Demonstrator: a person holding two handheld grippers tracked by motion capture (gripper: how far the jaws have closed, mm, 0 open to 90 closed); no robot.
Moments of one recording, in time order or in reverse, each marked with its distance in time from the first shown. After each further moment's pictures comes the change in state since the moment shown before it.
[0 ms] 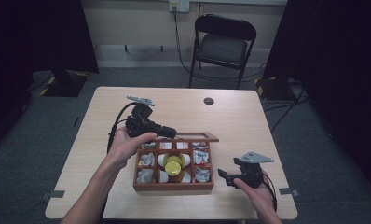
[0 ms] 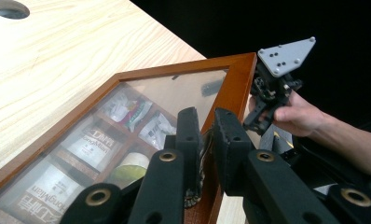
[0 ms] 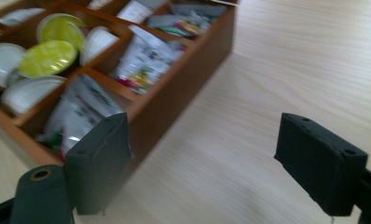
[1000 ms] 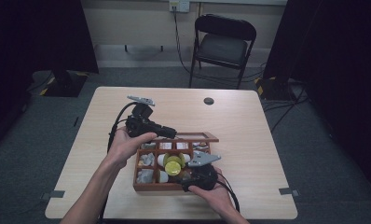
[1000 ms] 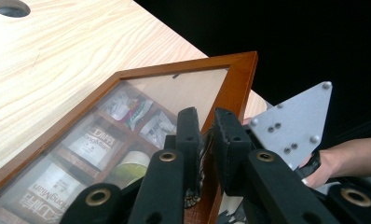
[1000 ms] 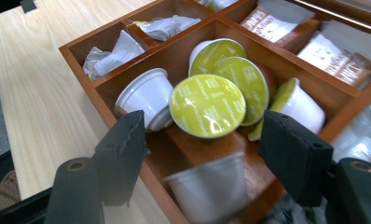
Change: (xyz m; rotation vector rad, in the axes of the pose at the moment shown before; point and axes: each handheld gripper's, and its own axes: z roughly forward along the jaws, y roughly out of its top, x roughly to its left) left arm -0.001 0.001 0.000 0.011 0.007 0.001; right arm 0.107 0.040 0.066 0.072 0.224 -0.185
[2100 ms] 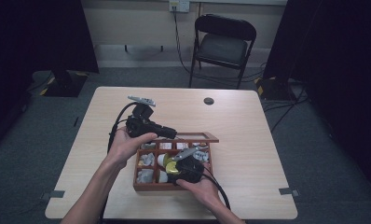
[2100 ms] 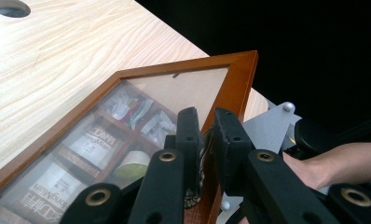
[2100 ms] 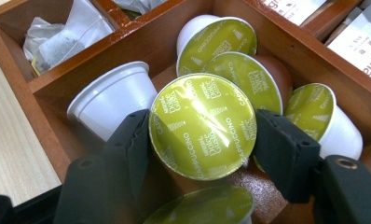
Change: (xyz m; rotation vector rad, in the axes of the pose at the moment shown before) left arm -0.001 0.000 0.001 0.005 0.006 0.008; right arm 0.001 0.020 0.043 0.179 -0.067 -0.049
